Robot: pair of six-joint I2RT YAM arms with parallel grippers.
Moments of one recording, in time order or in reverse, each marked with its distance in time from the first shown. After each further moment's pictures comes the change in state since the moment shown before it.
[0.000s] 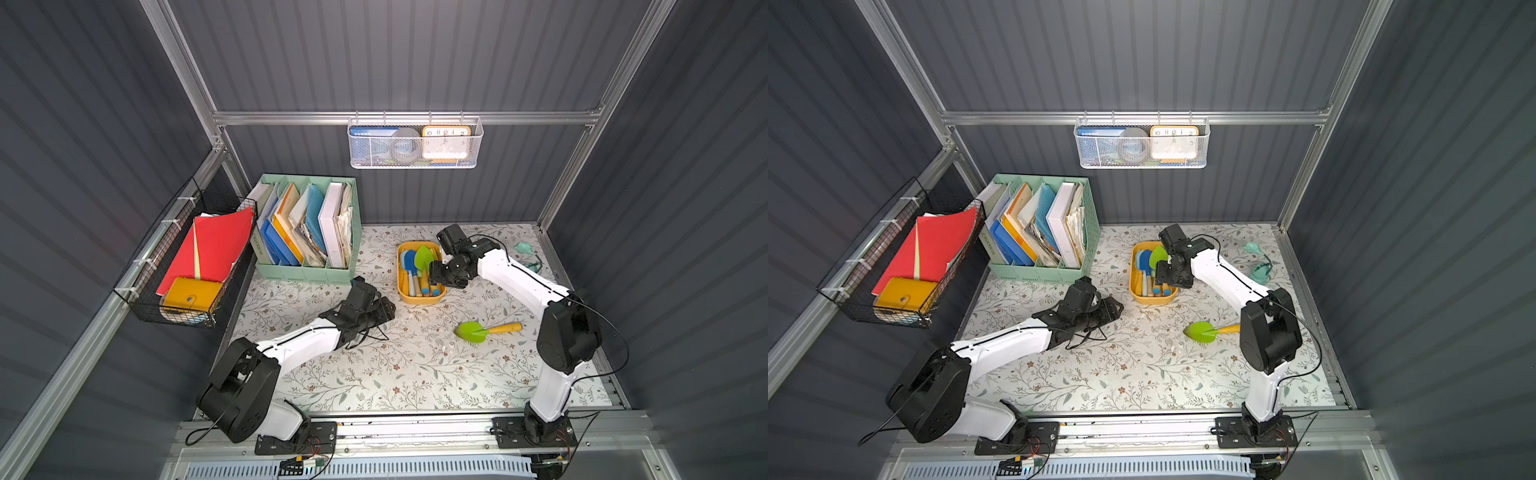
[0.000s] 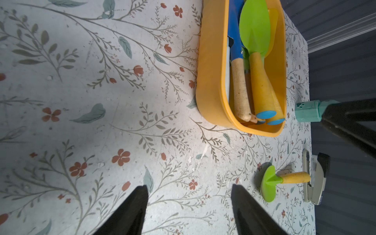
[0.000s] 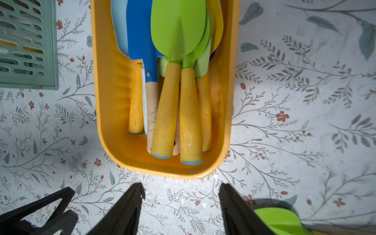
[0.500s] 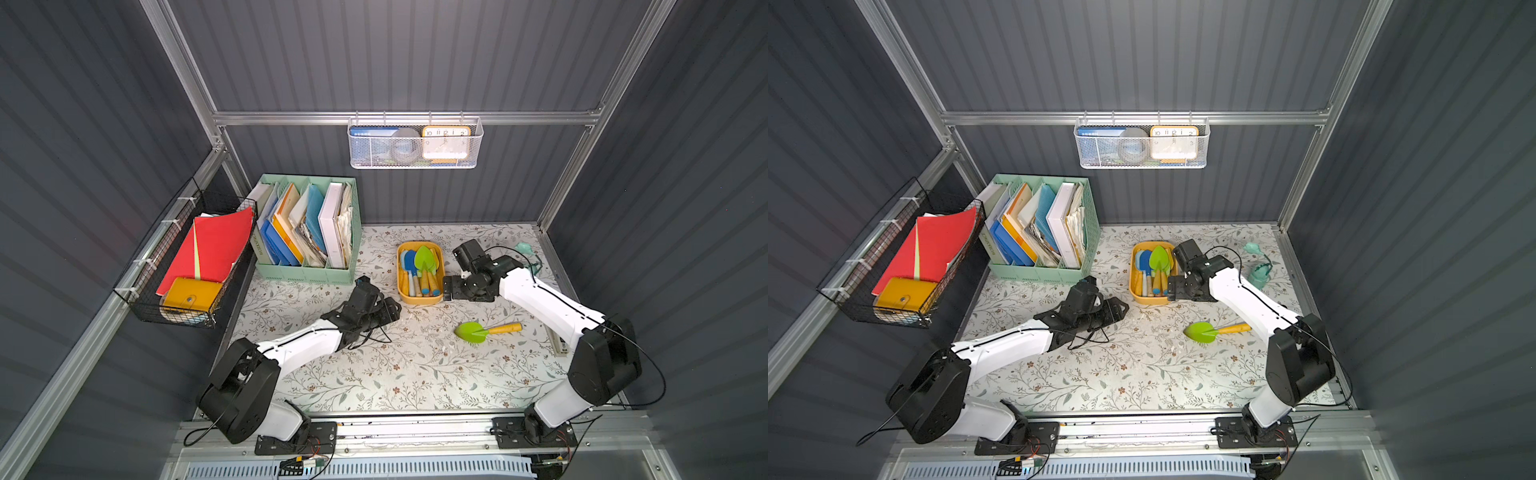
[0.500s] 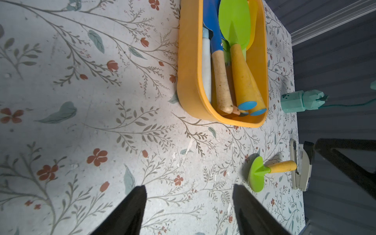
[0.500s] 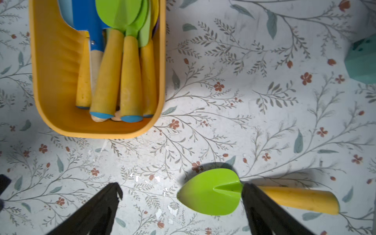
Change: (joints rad) left arm -0.029 -0.001 0.000 0.044 0.039 0.003; right arm -0.033 -0.246 -0.284 0.003 0.176 -0.052
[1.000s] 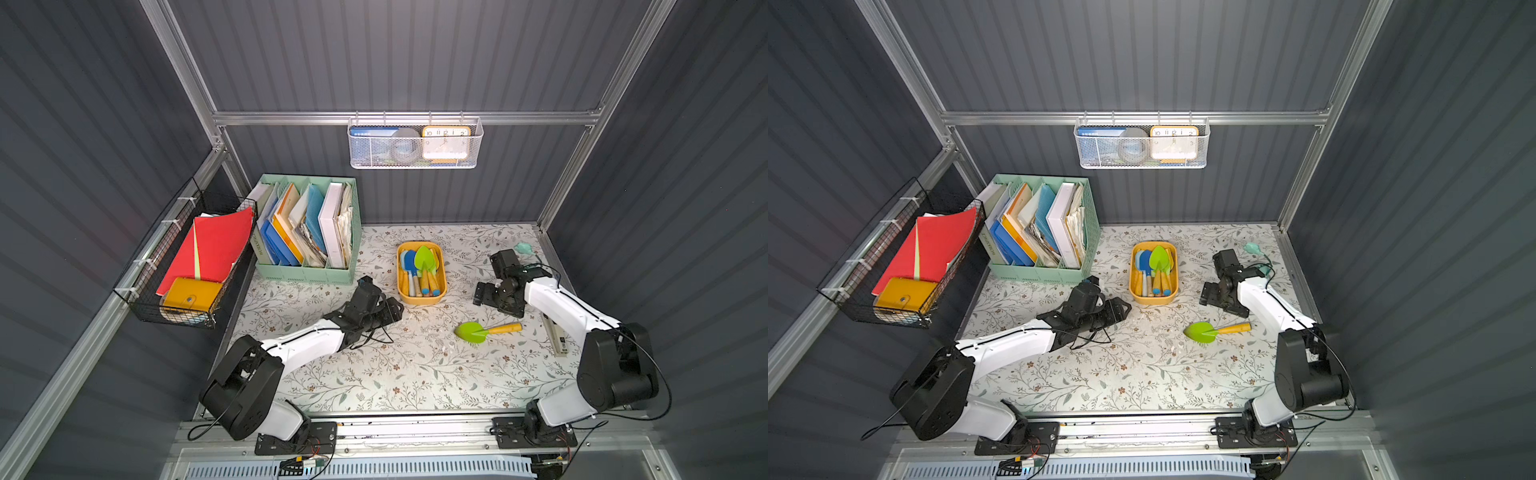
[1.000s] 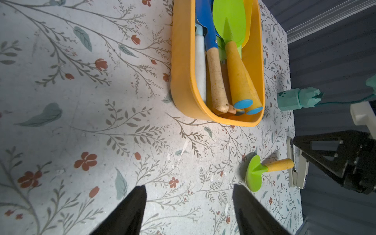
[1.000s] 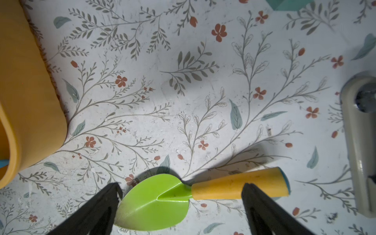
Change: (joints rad) left arm -0.008 0.021 -0.001 0.035 0.008 0.000; right arm -0.266 -0.032 -0.185 0.075 -0.048 0.053
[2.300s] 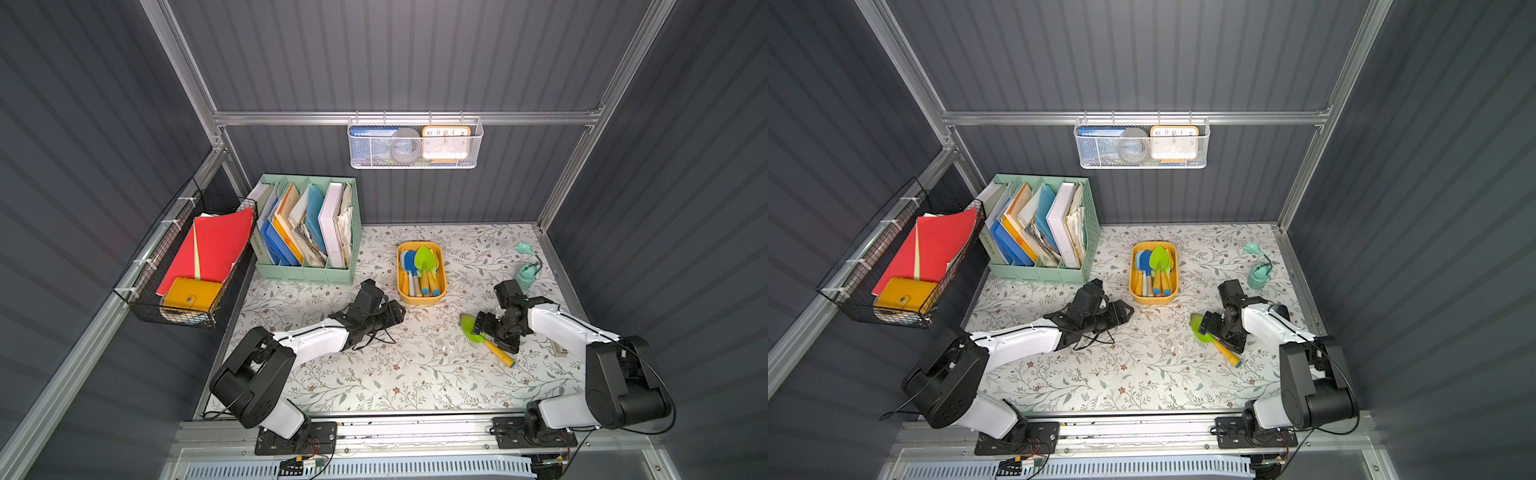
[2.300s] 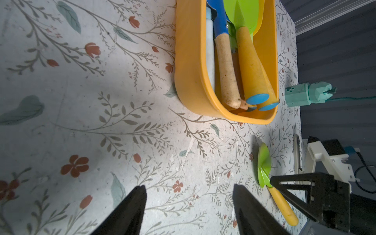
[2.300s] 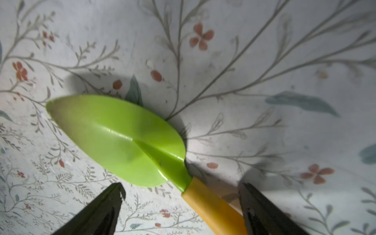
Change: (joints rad) left arm -0.001 0.075 -0.009 0.055 0.027 -0.004; right arm 0.002 -0.127 -0.340 0.089 -0.257 0.124
